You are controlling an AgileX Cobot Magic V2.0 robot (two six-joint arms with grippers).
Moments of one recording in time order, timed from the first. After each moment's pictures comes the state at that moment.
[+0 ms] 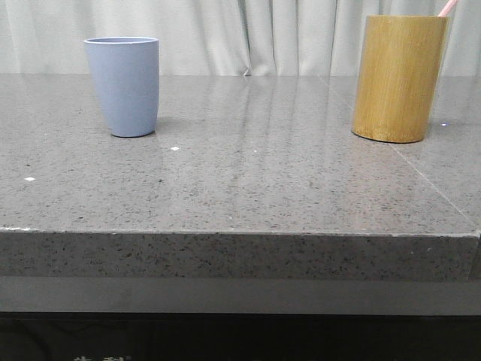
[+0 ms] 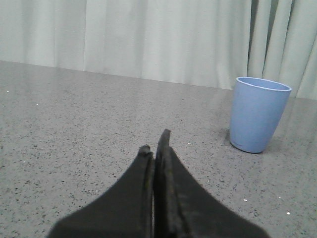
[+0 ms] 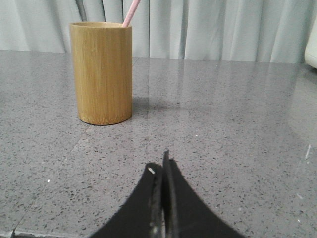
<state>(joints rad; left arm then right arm) -0.06 0.00 0.00 -0.10 0.03 0.01 0.02 -0.01 0.03 0.11 0.07 -0.08</state>
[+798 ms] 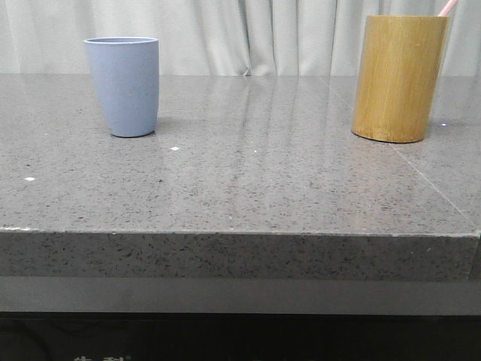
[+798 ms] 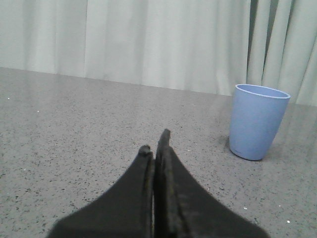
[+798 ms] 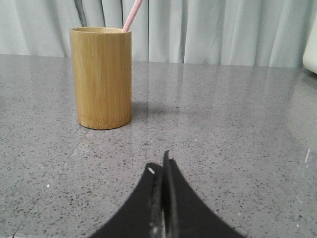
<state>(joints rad) -0.06 0.00 0.00 -0.10 0.00 0.01 0.02 -0.01 0.03 0.11 0.05 -0.08</state>
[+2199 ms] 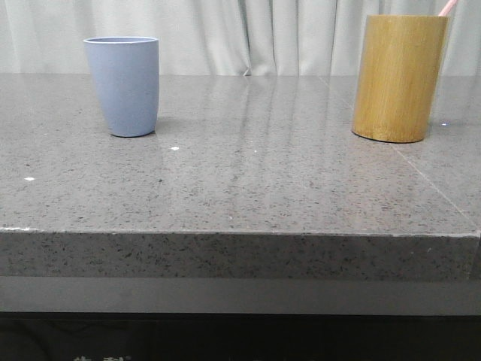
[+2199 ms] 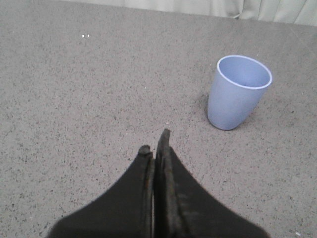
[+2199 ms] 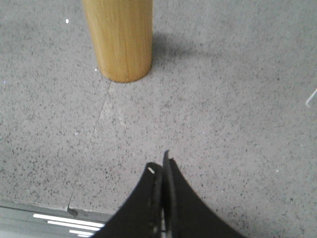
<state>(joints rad) -0.06 0.60 -0.77 -0.10 0.67 0.01 0.02 0.61 -0.72 0.11 0.77 -0.08</state>
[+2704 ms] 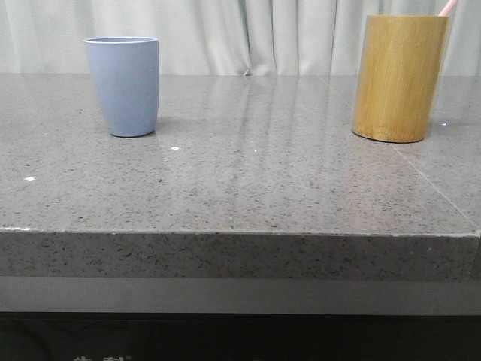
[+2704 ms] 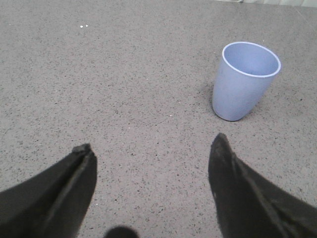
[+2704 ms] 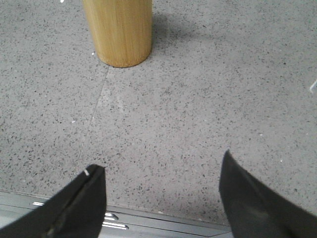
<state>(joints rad) -0.06 0.65 -0.78 -0.12 0.67 0.07 0.02 0.64 -0.72 0.11 0.78 -0.08</state>
